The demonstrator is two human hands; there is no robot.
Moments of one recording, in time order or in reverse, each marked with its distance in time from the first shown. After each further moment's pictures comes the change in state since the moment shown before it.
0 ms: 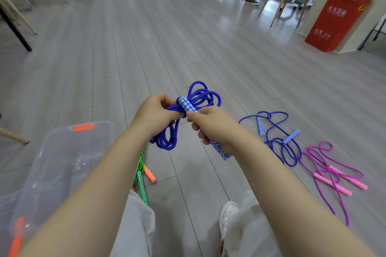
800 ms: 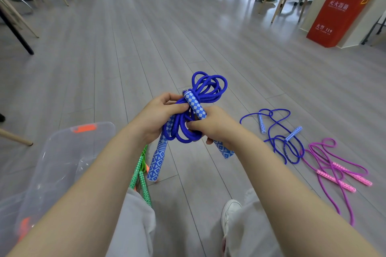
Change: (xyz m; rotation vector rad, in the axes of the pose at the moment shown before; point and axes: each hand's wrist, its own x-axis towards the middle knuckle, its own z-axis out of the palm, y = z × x) left_hand -0.001 0.009 0.008 -0.603 -0.254 -0.141; right_hand 0.013 0.013 -0.007 -0.155 -0.032 -0.067
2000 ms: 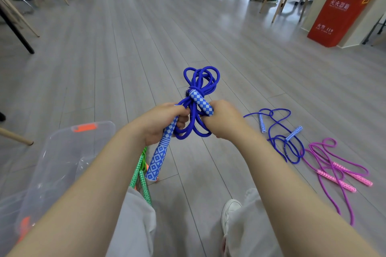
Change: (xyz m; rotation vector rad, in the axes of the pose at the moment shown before) left_hand -0.008 0.002 0.008 0.175 -0.123 -0.143; right_hand 0.016 0.015 -0.010 -0.405 0.223 -0.036
